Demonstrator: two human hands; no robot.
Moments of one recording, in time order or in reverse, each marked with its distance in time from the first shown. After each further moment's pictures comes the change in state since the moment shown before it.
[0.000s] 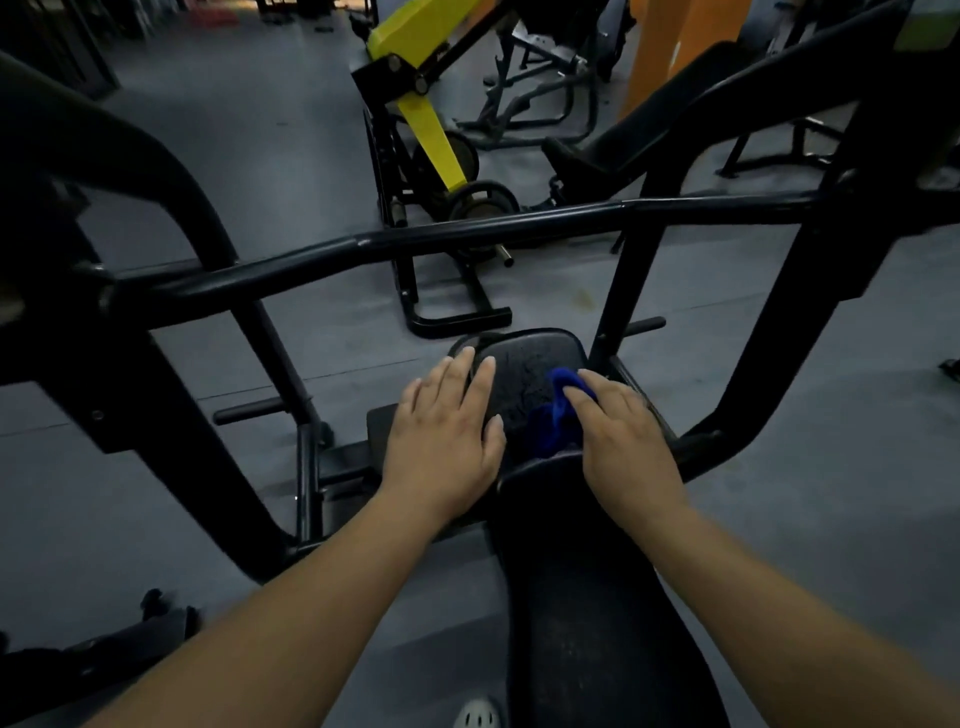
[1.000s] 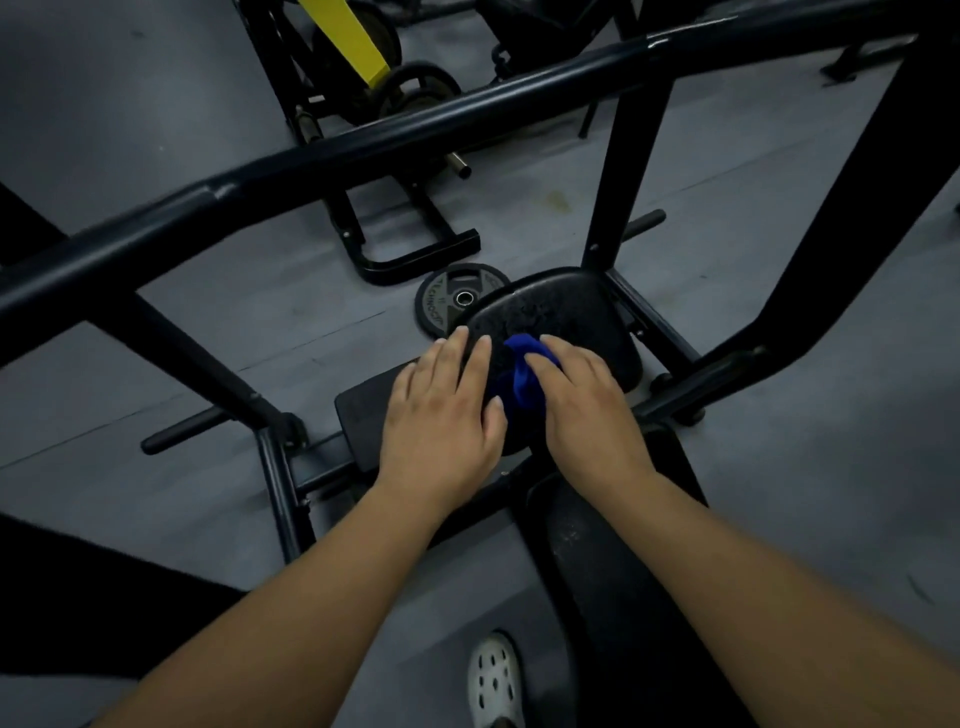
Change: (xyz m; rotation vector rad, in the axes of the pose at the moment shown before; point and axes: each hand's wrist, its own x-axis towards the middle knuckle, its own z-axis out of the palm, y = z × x) left_hand 0.137 -0.074 0.140 -0.021 -0.170 0.098; right_hand 0.098 0.009 0.174 0.099 -0.114 0.202
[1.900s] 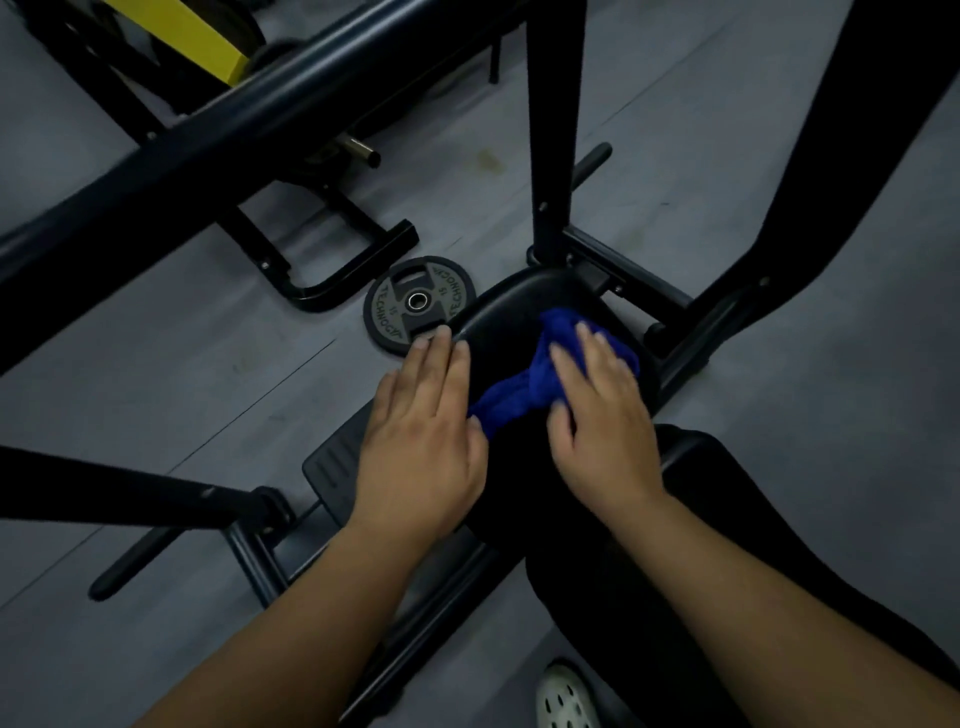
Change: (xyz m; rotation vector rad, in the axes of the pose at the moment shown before) left_hand 0.119 -0.036 0.079 0.063 -0.037 0.284; right_hand 0.055 0.067 0.105 0.158 0.161 0.395
